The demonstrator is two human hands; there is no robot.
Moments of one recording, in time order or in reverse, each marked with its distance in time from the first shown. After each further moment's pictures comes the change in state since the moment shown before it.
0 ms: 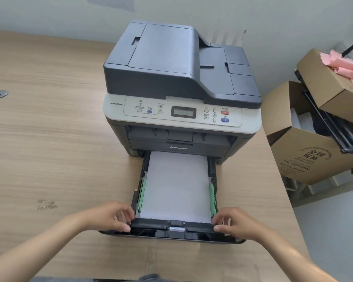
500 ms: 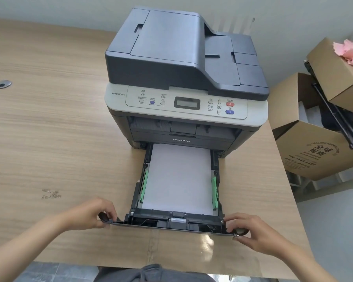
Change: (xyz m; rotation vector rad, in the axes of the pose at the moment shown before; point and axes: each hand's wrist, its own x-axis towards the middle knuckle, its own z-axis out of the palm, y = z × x) left_hand -0.028 -0.031 -0.004 0.194 0.054 0.080; right_hand -0.040 0.034 0.009 -0.070 0.046 -0.134
